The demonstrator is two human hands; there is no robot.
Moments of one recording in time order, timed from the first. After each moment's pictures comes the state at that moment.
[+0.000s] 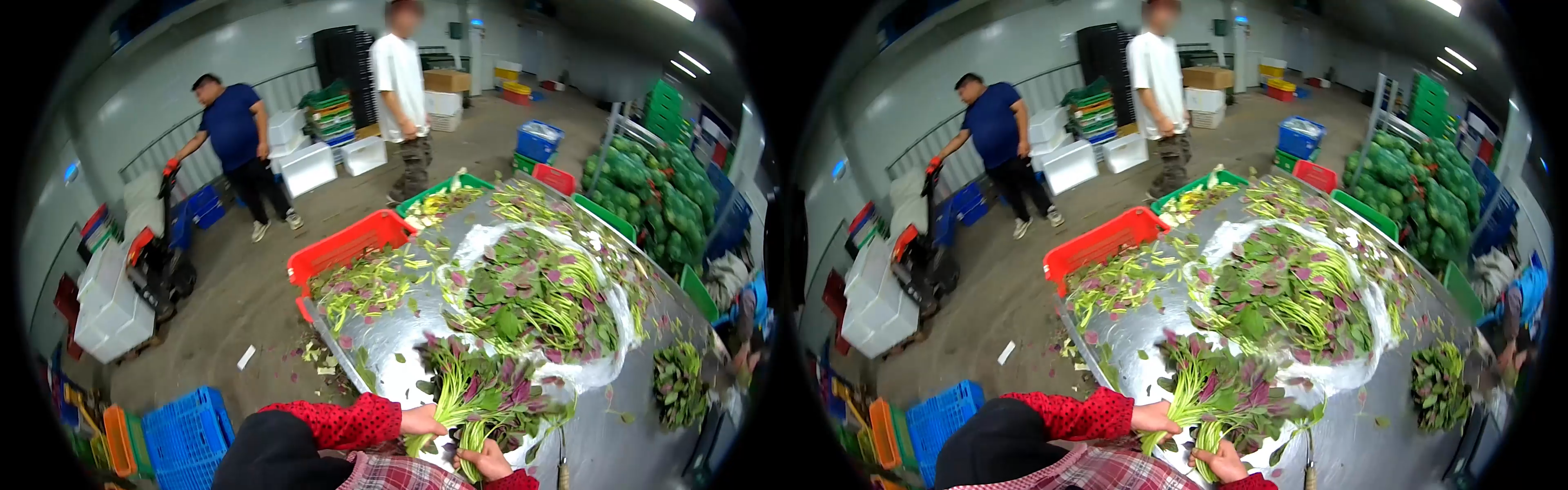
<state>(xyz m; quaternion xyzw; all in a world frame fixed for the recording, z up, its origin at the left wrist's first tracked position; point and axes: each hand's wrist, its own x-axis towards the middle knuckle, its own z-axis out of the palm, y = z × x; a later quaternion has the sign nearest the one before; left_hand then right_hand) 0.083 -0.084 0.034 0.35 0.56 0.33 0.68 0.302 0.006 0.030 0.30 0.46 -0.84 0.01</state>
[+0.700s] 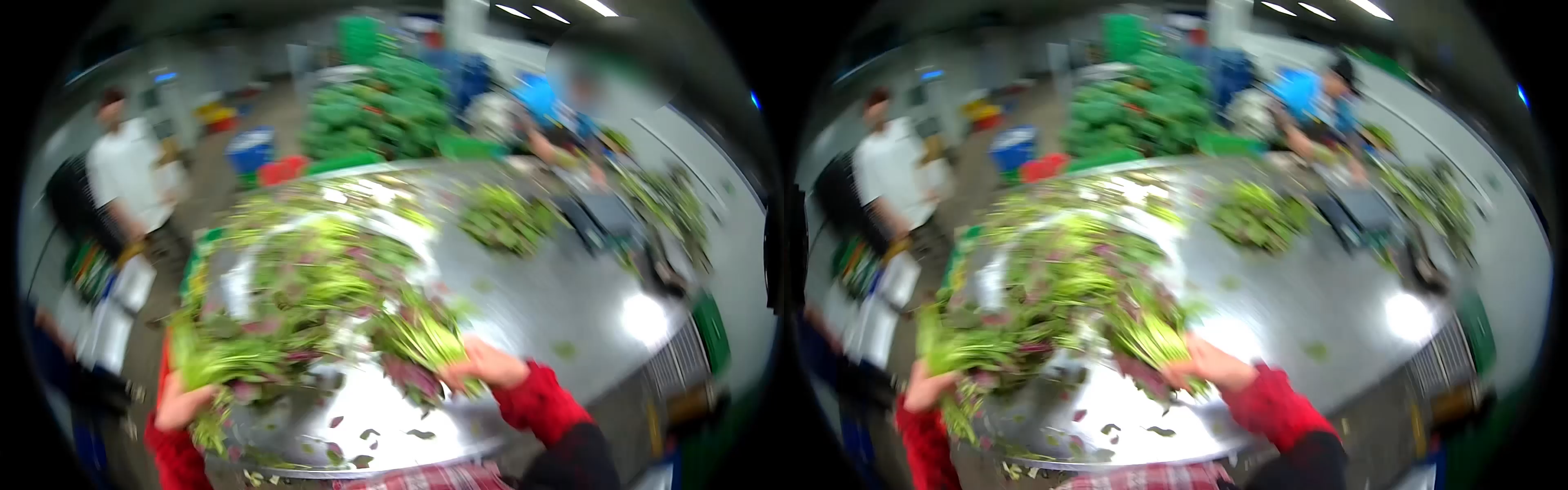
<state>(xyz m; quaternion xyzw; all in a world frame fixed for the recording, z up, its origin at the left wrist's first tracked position) -0.014 0.002 0.261 0.54 0.61 0.32 0.48 0.440 0.061 0.164 0.30 0.57 -0.71 -0.27</state>
